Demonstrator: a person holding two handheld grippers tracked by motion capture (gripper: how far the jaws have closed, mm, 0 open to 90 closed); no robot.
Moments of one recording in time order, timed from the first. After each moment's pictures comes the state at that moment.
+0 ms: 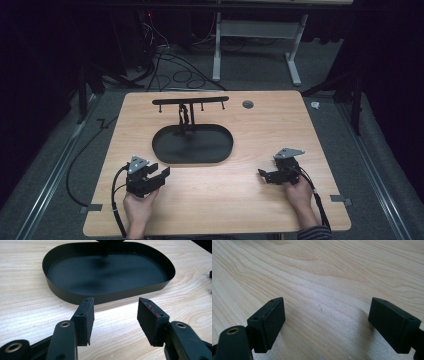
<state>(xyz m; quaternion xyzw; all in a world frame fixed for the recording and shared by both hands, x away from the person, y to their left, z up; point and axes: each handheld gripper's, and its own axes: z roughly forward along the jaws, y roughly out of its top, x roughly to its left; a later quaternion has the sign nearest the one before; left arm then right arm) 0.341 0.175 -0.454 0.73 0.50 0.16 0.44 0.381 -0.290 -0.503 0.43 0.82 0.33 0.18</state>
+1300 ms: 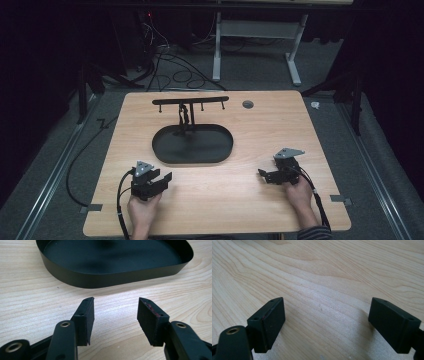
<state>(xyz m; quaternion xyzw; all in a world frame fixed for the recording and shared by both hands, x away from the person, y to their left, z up) 0.344 0.170 -0.483 0.74 0.52 0.15 0.41 0.381 -0.290 -0.503 0.43 0.82 0.33 0.18</state>
